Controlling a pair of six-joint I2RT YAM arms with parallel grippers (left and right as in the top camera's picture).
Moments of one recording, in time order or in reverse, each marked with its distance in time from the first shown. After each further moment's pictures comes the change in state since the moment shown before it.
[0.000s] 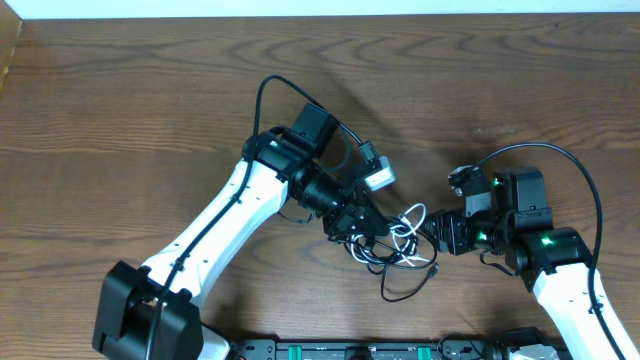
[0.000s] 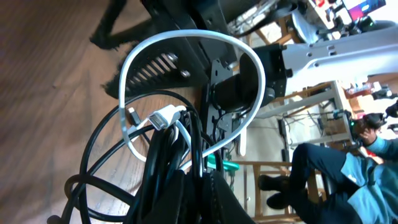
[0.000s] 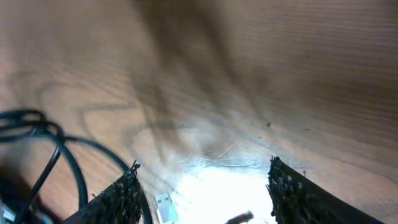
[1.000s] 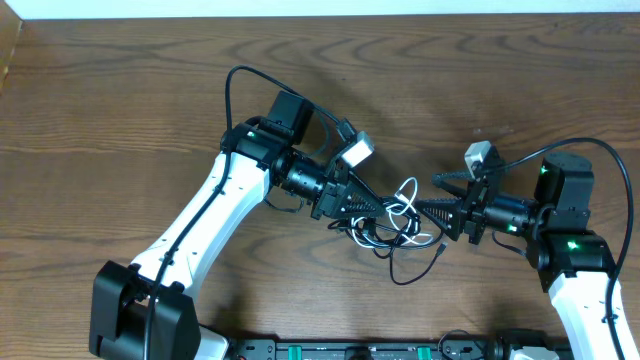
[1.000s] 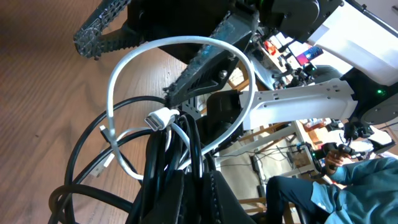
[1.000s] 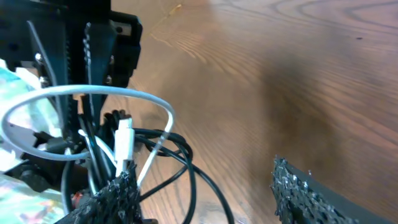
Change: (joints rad) left arm 0.099 -0.001 0.000 0.038 0.243 0.000; right arm -0.182 -0.044 0.000 0.311 -0.633 -0.196
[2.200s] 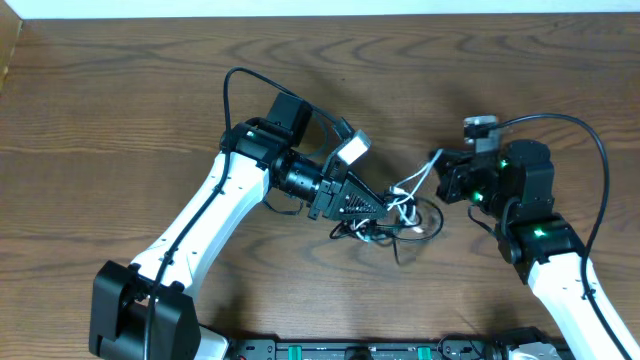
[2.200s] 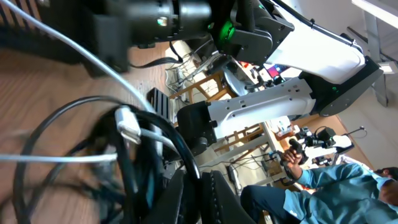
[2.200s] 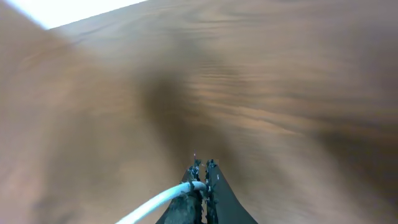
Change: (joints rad) left arm 0.001 0.000 0.000 -0.042 0.120 0.000; right arm 0.195 0.105 0.000 0.231 0.772 0.465
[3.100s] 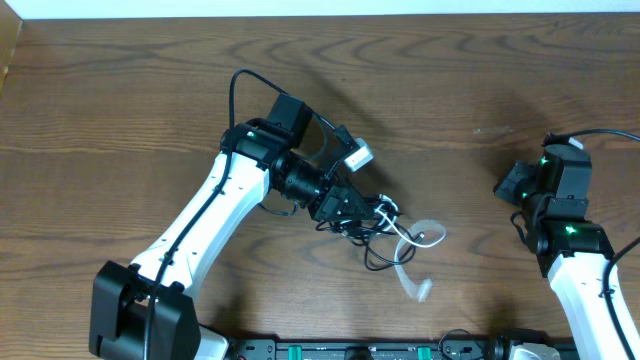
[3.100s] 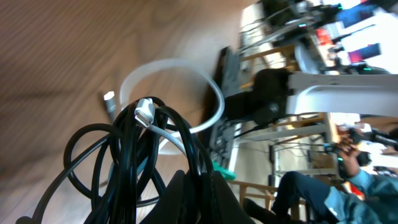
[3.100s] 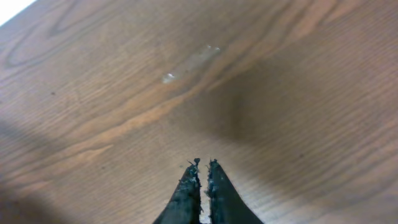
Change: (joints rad) left arm 0.000 0.000 0.000 -0.018 -0.385 -0.109; right arm -0.237 0.001 0.000 -0.200 0.369 0.140
